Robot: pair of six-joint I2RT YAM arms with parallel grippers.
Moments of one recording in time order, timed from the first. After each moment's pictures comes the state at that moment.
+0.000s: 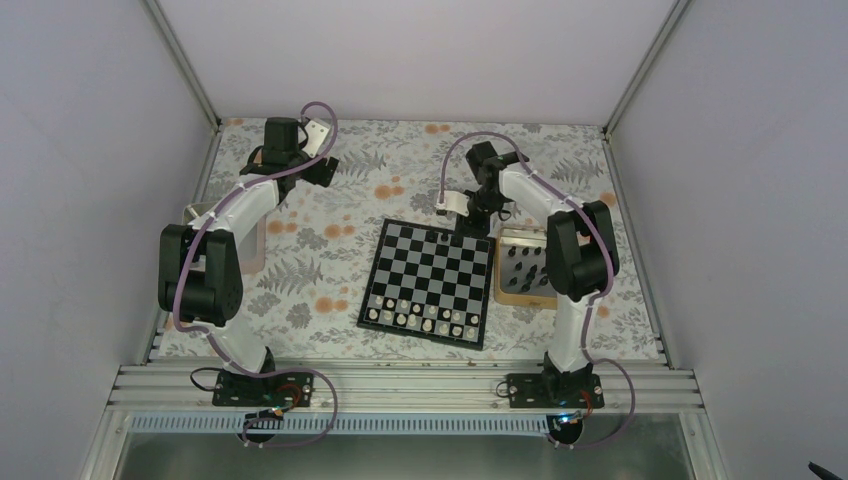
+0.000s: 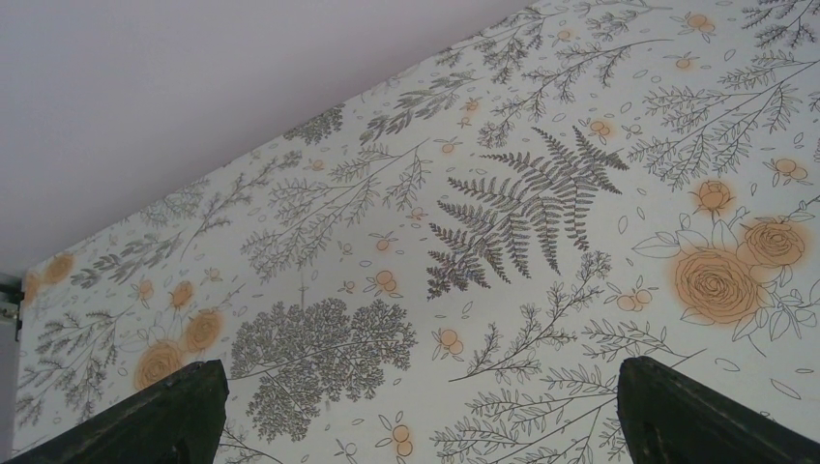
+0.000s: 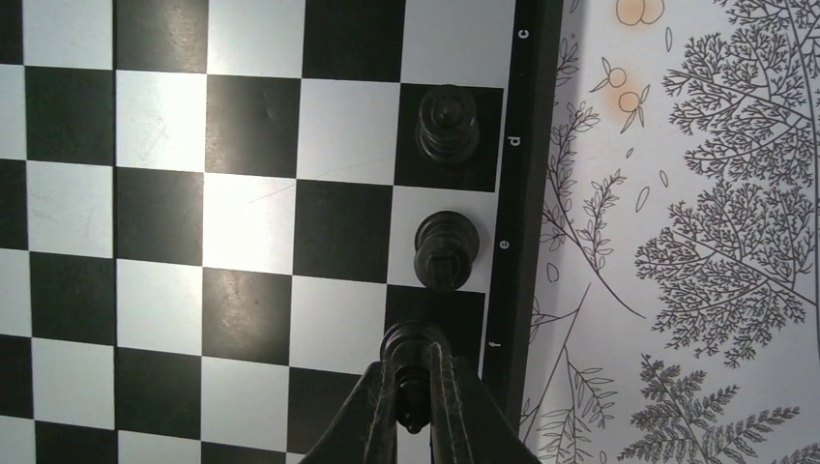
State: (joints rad) left arm -0.14 1.71 1.26 -0.18 0.06 0.33; right arm 0.37 1.99 1.55 -1.02 -0.36 -1.07
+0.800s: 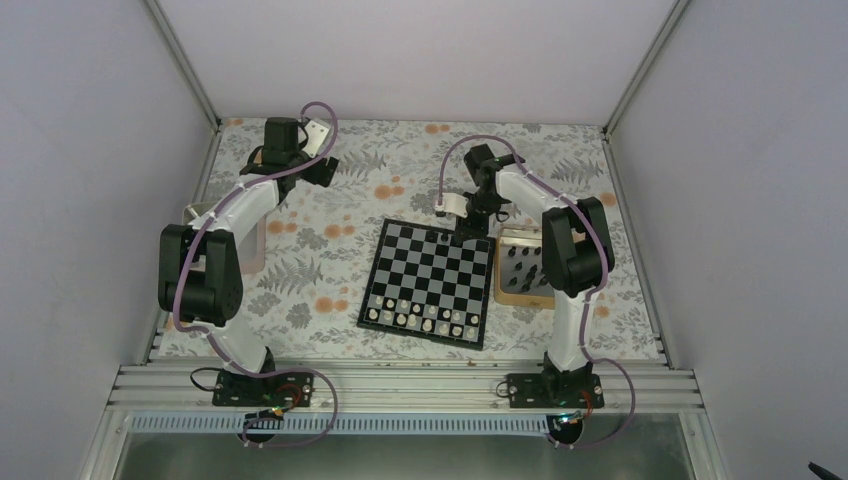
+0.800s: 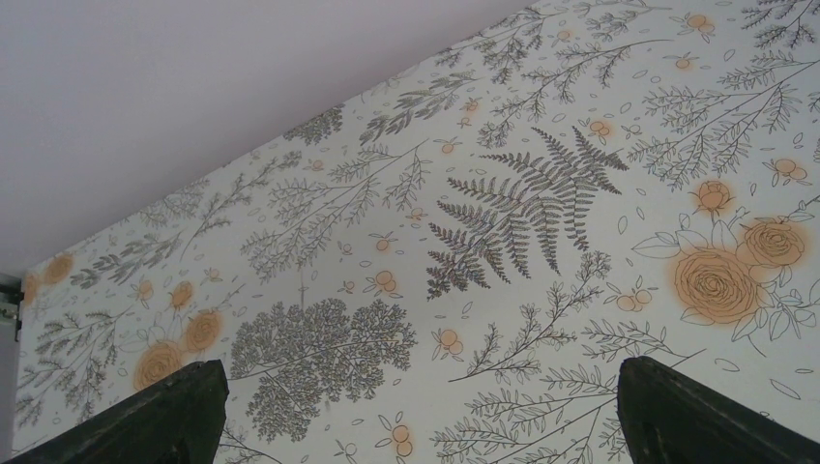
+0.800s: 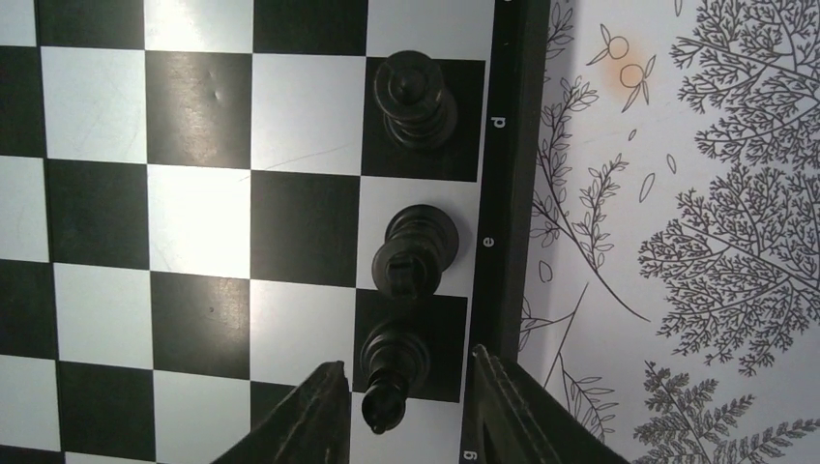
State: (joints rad) left arm -0.14 1.71 1.26 -0.18 0.06 0.33; right arm 0.37 2.03 1.55 -0.98 -0.33 -1.06
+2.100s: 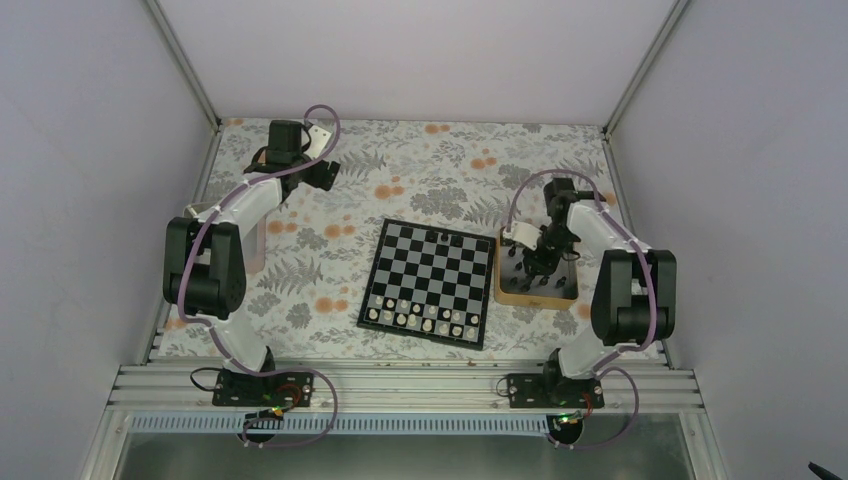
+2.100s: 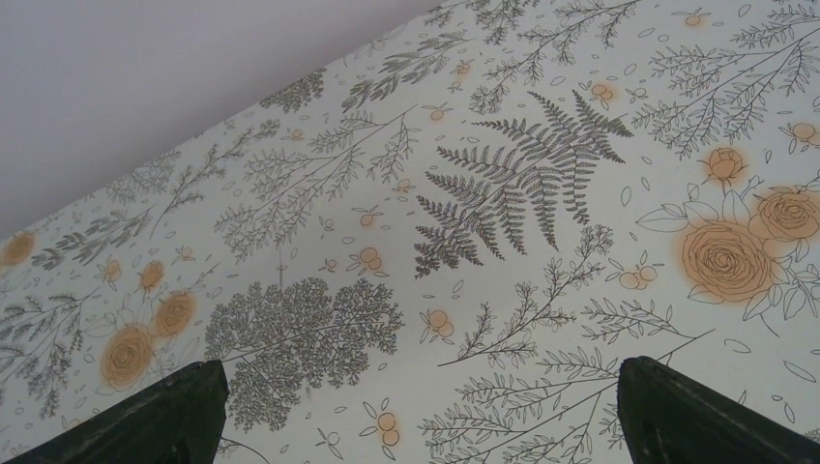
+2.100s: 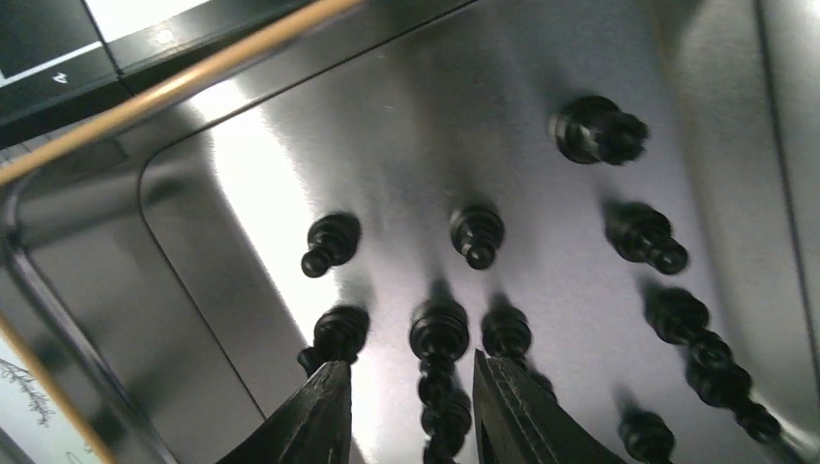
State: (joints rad) left arm -0.14 1.76 1.27 -0.20 0.06 0.33; right arm 0.03 1.61 1.06 -1.02 -0.15 -1.07
